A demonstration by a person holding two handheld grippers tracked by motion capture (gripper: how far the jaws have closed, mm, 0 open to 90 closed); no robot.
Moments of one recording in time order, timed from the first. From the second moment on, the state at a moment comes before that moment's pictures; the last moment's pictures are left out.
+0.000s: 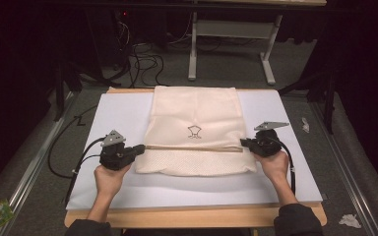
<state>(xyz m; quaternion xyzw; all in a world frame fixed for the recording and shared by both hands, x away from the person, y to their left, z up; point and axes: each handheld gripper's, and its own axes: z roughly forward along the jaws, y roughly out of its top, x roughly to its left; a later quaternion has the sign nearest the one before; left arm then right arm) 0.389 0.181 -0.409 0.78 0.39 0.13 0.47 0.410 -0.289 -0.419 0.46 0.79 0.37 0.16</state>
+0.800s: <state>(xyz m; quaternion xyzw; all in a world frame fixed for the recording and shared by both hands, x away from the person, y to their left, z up) 0.397 0.196 -0.410 0.78 0.42 0.16 0.43 0.413 -0.295 -0.414 0.47 0.79 0.36 0.18</state>
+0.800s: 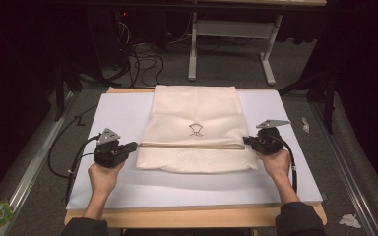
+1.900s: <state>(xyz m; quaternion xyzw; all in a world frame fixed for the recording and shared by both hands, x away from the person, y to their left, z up) 0.399 0.191 -0.412 0.77 0.43 0.14 0.44 0.410 -0.294 -0.424 0.48 0.78 0.37 0.16</state>
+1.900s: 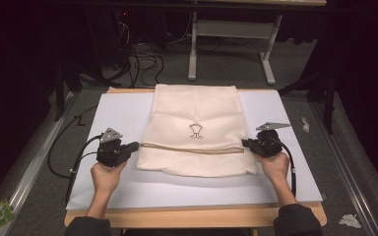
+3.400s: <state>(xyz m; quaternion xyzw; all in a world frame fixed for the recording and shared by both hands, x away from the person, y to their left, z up) 0.400 0.191 -0.442 0.78 0.44 0.09 0.43 0.409 -0.294 -0.448 0.50 0.78 0.34 0.14</state>
